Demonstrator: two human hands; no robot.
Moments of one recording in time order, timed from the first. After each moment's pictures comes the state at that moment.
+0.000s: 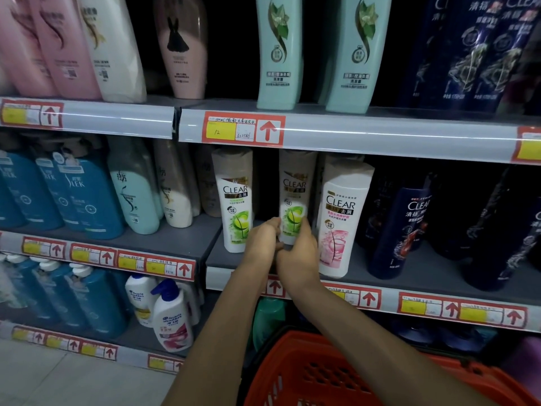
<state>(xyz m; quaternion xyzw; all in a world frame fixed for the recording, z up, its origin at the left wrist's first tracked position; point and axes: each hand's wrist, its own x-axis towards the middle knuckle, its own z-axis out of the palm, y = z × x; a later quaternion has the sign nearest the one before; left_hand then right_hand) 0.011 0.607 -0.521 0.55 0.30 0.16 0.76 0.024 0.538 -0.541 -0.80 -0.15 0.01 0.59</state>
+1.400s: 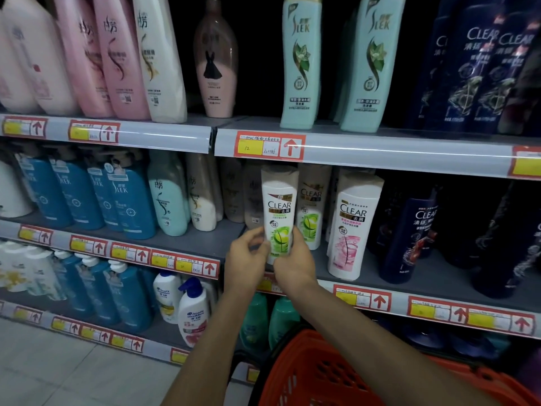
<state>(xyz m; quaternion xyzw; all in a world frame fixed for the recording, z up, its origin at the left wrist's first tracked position) -0.050 0.646 -0.554 0.72 0.24 0.35 0.54 -0.008 0.556 -0.535 -0.78 -0.19 0.09 0.59</state>
